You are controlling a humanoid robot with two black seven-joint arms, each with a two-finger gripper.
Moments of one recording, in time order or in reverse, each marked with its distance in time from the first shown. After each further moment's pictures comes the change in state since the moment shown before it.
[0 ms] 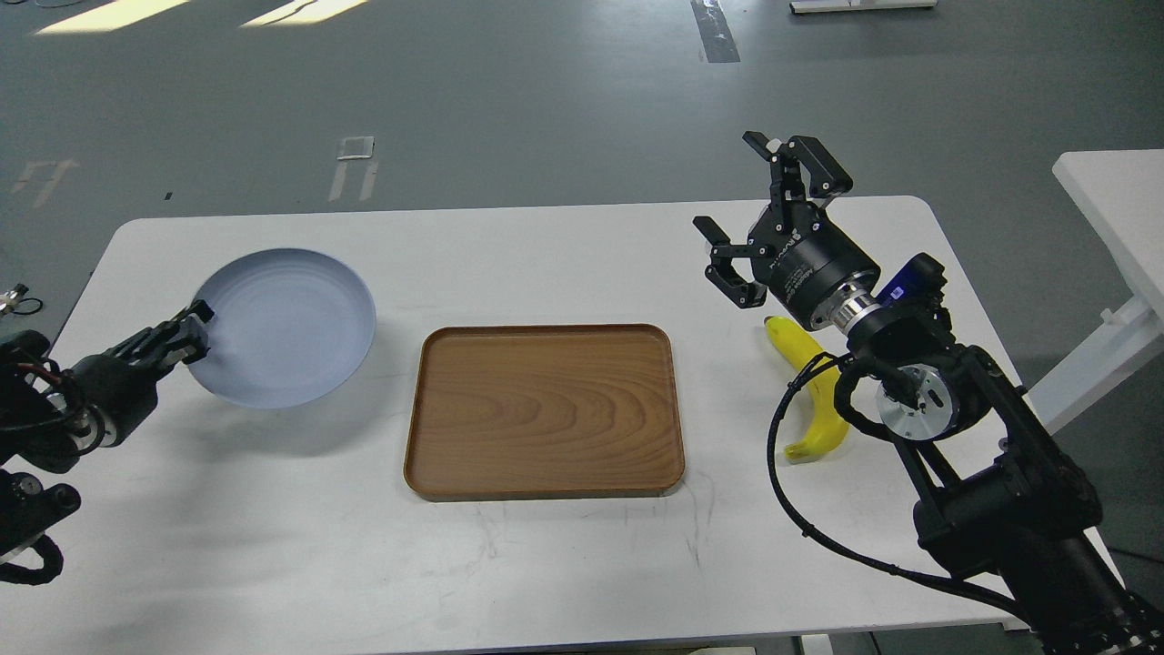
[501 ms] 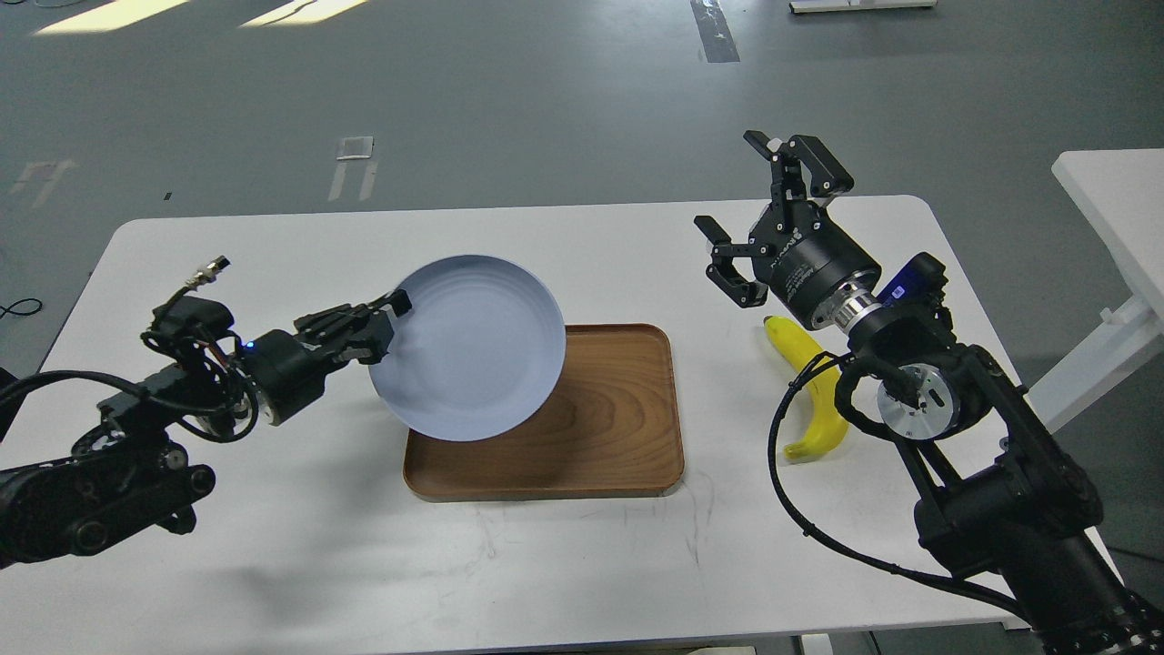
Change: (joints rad) left arm -0.098 -0.168 0.058 -0.213 0.272 -0.035 0.000; right arm 0.000 0.000 0.000 -0.002 0.000 0.000 0.000
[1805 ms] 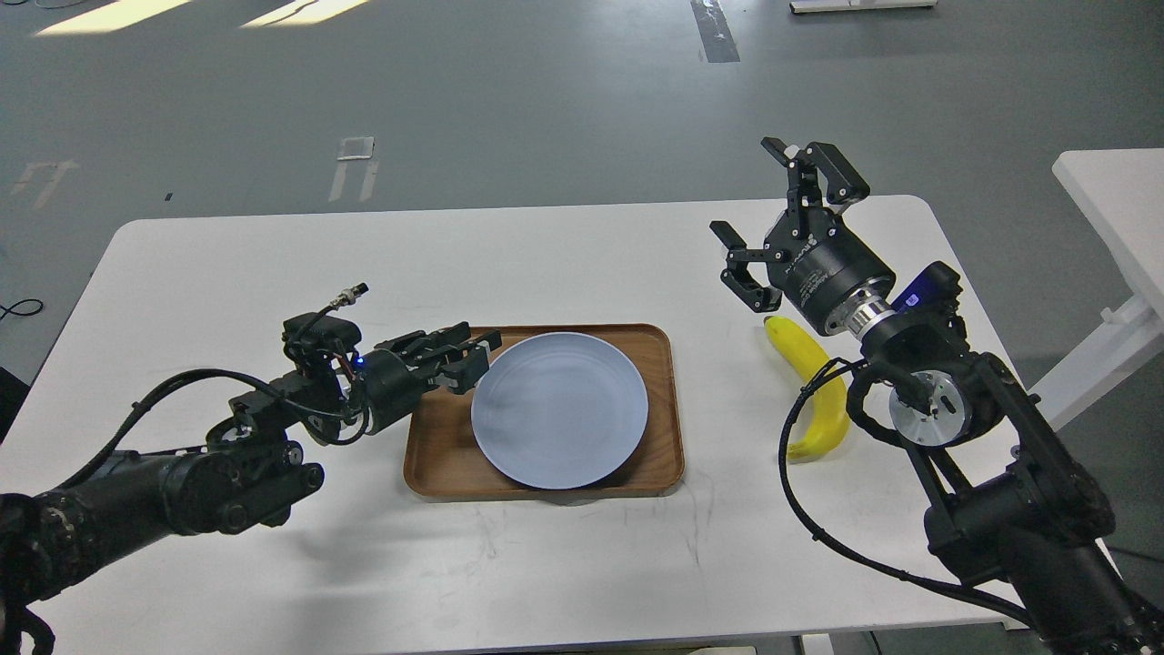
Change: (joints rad) left arm -0.117 -0.261 0.126 0.346 -0.245 -0.016 0.000; right arm -0.028 -0.053 0.016 0.016 -0.103 0.002 0.006
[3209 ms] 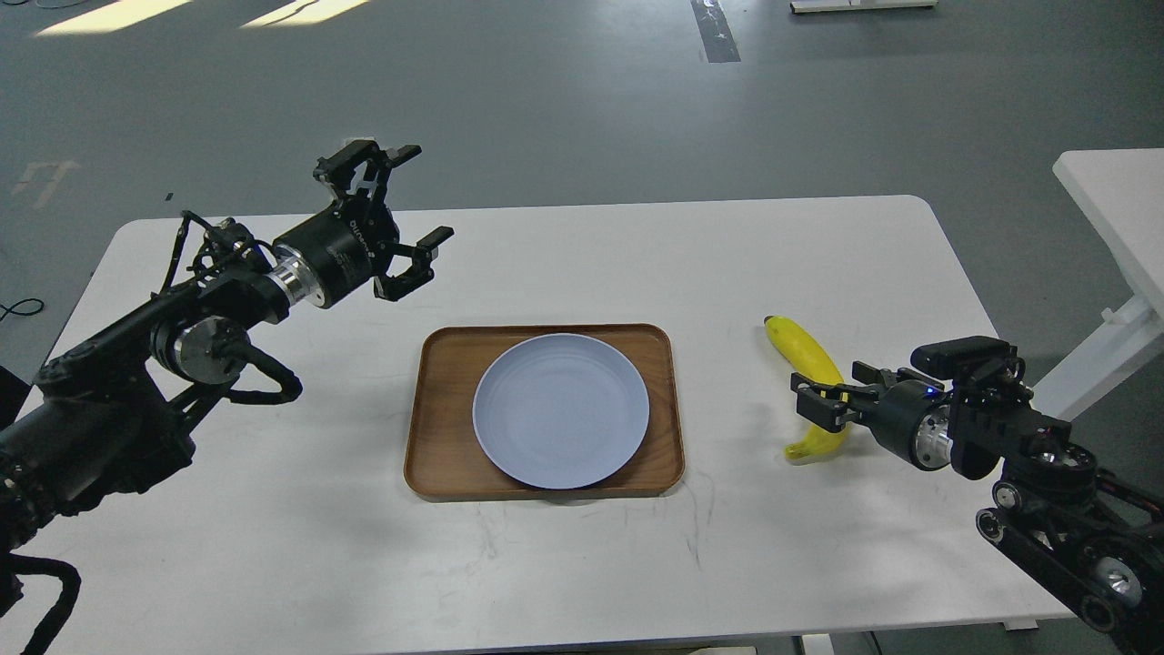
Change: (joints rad) left arm 0.030 0.034 -0.525 -0.013 -1.029 -0.787 0.329; right arm -0.006 -0.396 -0.507 -0.206 -1.258 0.002 0.161
